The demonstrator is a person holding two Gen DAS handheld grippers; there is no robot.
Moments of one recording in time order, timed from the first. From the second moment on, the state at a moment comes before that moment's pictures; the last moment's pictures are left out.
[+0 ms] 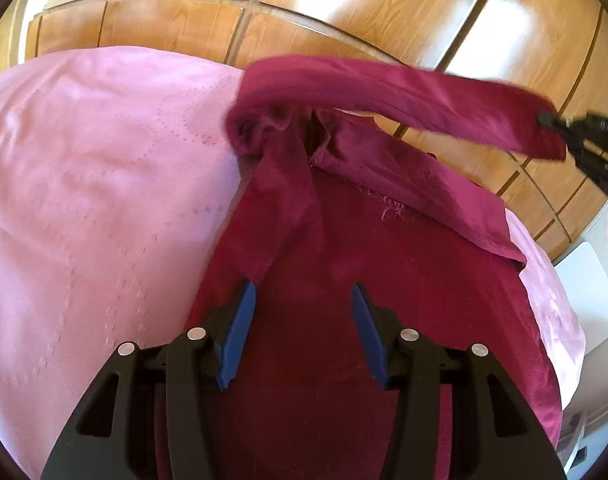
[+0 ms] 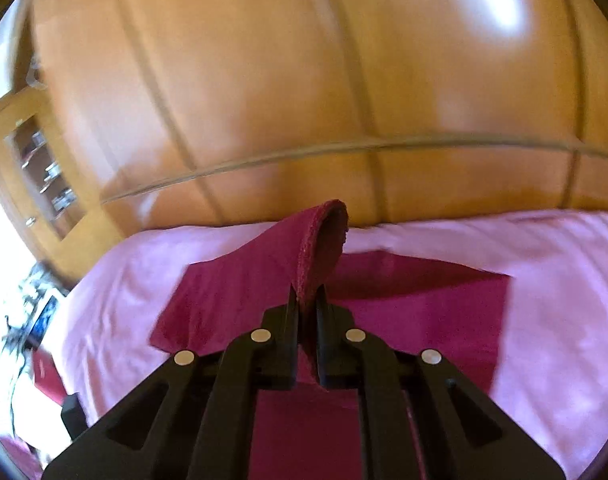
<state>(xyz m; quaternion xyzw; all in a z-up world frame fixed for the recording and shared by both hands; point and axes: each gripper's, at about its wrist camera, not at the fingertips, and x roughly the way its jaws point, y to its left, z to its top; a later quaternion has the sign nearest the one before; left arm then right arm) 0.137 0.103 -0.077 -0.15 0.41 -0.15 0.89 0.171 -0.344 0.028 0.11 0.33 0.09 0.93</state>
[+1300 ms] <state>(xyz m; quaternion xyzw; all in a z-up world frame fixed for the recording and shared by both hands) 0.312 0.048 -0.079 -0.11 0.43 -0.11 0.89 0.210 -0.390 -0.109 0.05 0.37 -0.02 0.93</state>
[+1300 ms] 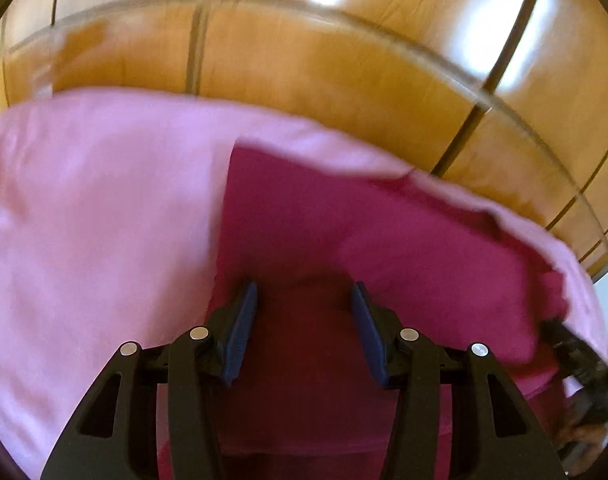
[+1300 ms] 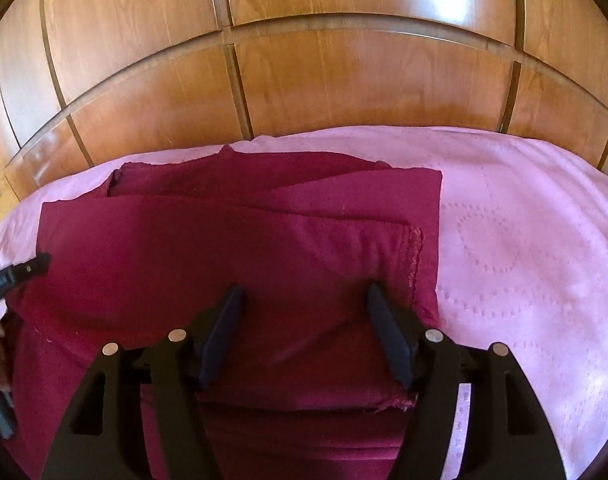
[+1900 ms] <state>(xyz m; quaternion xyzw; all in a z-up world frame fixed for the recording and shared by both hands) 0.330 0.035 -0.051 -0.04 0.41 -0.08 0.91 0.214 -0.383 -0.112 0.03 0.37 -0.03 0.93</state>
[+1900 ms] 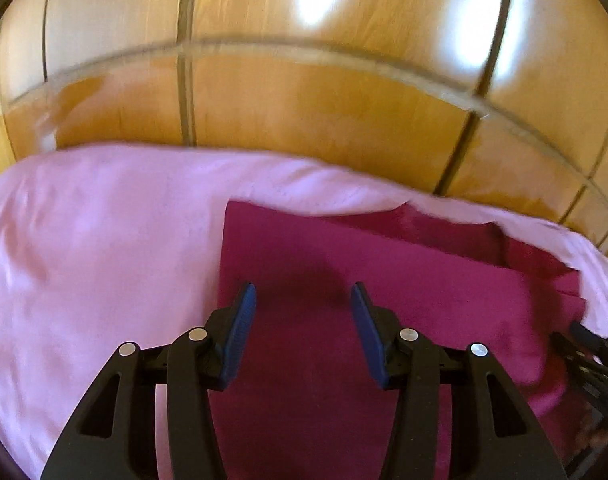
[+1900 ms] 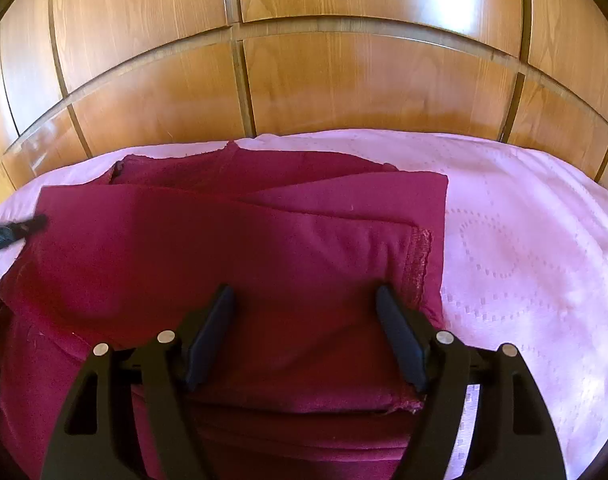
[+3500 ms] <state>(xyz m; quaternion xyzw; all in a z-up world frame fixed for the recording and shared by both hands) 0.084 0.093 -0.024 -0.01 0.39 -0.08 0.92 0.020 -0.407 -0.105 0.07 0.47 0.01 0.88</state>
